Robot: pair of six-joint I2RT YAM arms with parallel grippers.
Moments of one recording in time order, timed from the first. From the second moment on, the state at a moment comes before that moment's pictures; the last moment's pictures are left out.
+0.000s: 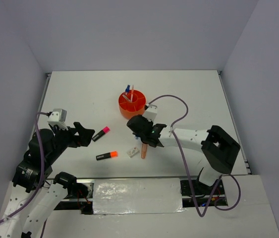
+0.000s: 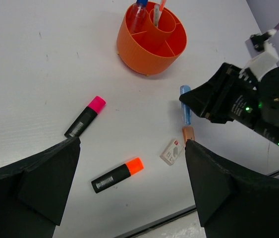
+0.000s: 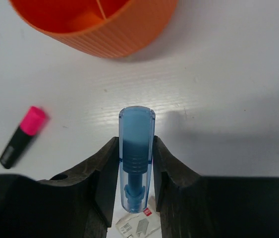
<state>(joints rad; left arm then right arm) -0.33 0.43 0.81 -0.69 0.04 -0.39 0.98 1.65 0.99 -0.23 0.63 1.01</state>
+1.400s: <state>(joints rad) -0.34 0.36 0.80 -0.67 0.11 -0.37 0.35 2.05 1.63 -0.04 -0.63 0.02</state>
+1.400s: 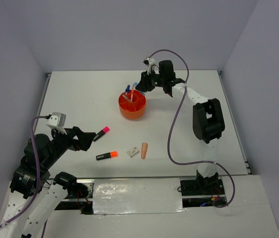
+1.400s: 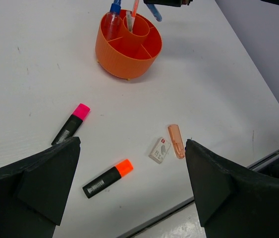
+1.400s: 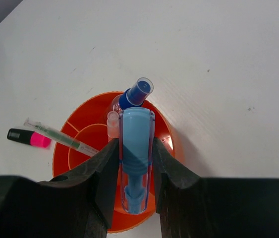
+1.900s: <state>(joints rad) -0.34 0.35 0.80 -0.67 0.13 -0.36 0.35 2.14 1.67 -0.02 -0.66 0.05</state>
